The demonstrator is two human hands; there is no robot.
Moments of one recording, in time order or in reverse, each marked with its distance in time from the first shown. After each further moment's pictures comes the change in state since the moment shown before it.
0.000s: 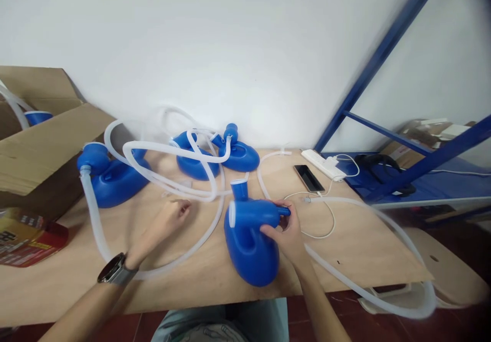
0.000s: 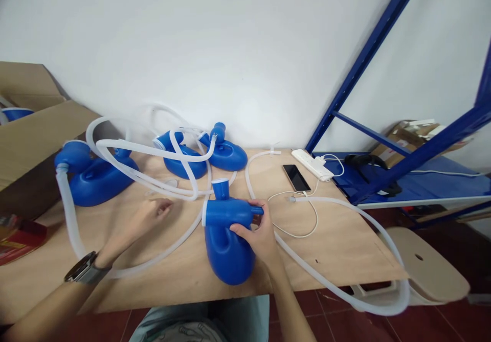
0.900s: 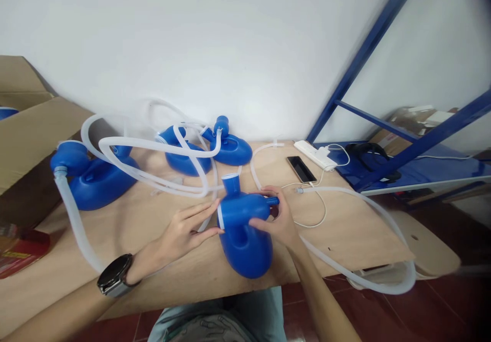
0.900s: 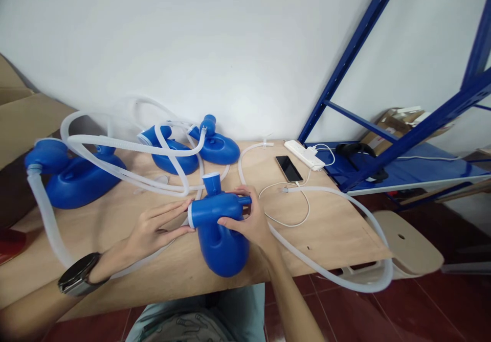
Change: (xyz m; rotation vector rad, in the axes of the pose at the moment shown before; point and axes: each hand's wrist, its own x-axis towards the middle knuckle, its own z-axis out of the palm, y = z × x) left_hand -0.013 0.074 -0.005 -0.425 0.492 0.805; right_hand 0.011 -0.022 -0.002 -0.042 -0.187 -0.015
